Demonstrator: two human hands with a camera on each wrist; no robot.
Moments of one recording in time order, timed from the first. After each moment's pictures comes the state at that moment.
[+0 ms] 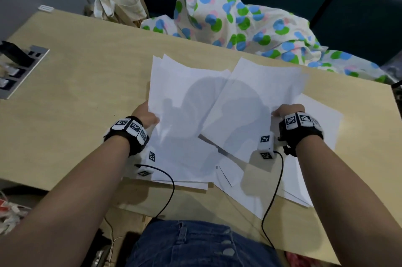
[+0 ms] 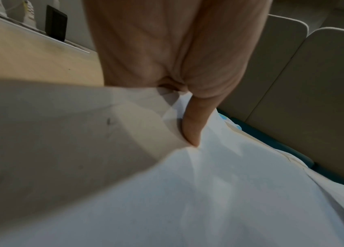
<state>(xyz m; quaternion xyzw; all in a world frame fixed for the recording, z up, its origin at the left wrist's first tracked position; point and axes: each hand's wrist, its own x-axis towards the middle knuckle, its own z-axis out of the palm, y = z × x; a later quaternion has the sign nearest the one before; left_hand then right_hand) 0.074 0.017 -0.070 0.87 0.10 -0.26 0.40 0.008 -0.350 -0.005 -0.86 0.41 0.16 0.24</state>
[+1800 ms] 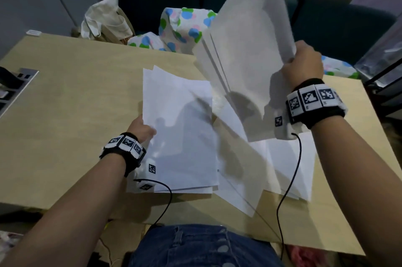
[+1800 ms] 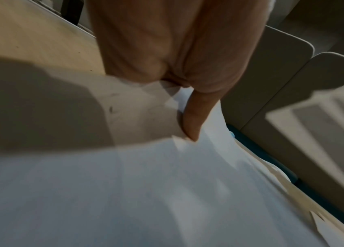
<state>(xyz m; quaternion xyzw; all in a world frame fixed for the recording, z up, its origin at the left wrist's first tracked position) 0.051 0.010 -0.064 0.82 0.12 -0.25 0.50 0.020 -0.345 0.115 -0.94 0.27 -0.13 0.16</state>
